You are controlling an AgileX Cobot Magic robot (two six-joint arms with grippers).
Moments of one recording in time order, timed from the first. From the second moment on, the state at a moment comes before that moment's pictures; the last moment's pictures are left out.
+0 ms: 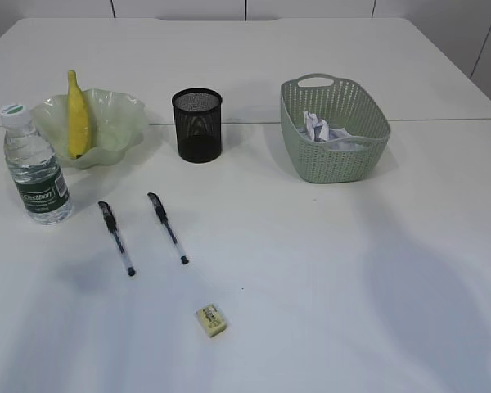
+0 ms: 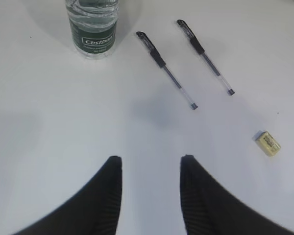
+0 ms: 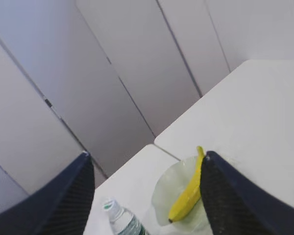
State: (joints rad) left arm 0.01 1.01 -0.85 -0.29 0.86 0.12; right arm -0.03 2.14 -2.42 -1.84 -1.09 2.42
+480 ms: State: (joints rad) left arm 0.01 1.01 -0.85 -0.29 0.86 0.12; right arm -0.03 2.14 -2.39 -1.84 -0.75 2.35
